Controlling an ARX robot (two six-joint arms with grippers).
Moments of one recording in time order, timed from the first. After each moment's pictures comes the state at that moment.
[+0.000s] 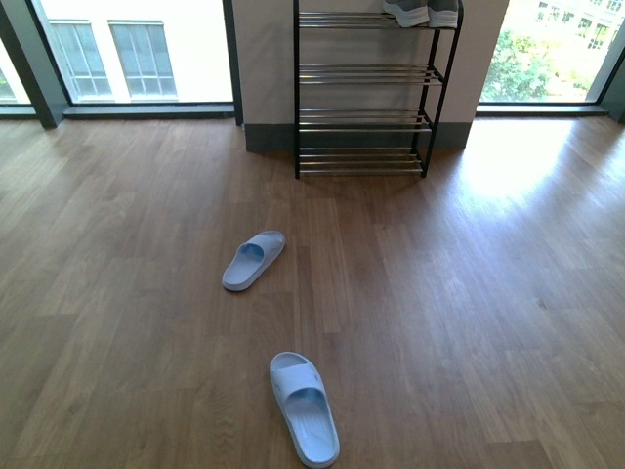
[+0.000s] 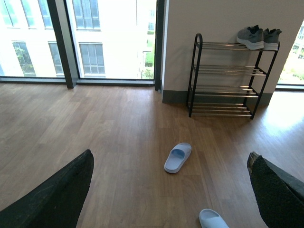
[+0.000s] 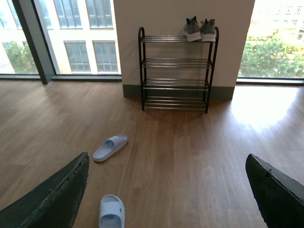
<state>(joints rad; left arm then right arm) 0.00 0.02 0.01 0.00 0.00 -0.01 0.00 0.00 0.02 0.00 0.00 0.00</state>
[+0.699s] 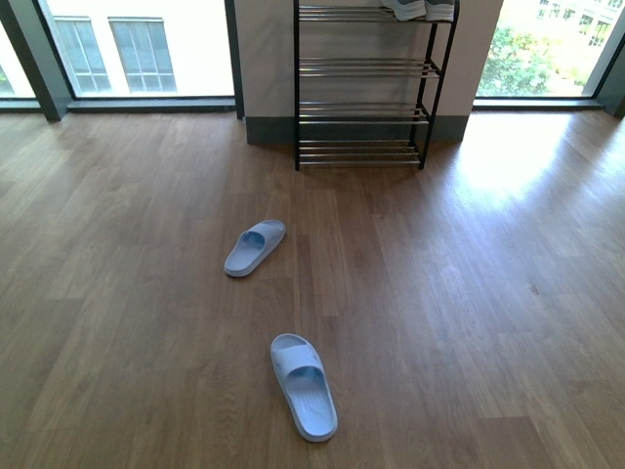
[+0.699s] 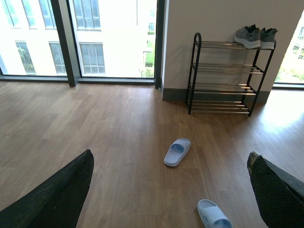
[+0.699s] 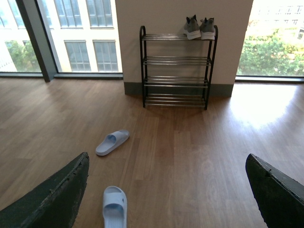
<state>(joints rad) 0.00 0.02 0.01 0.00 0.00 -0.01 0.00 0.00 0.02 0.00 0.00 0.00</state>
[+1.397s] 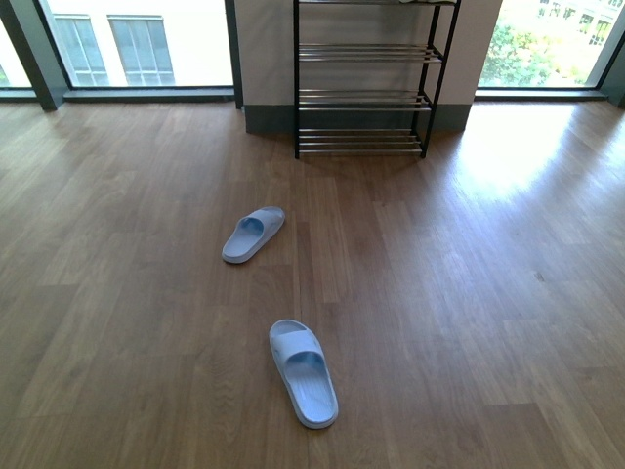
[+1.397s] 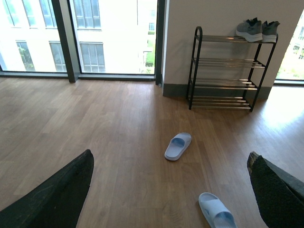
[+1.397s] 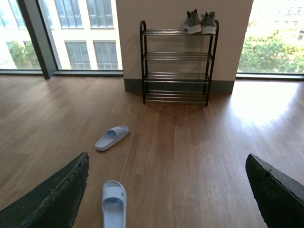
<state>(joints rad) 0.00 0.02 0.01 0.00 0.00 -0.01 0.00 0.00 0.02 0.00 0.00 0.00</state>
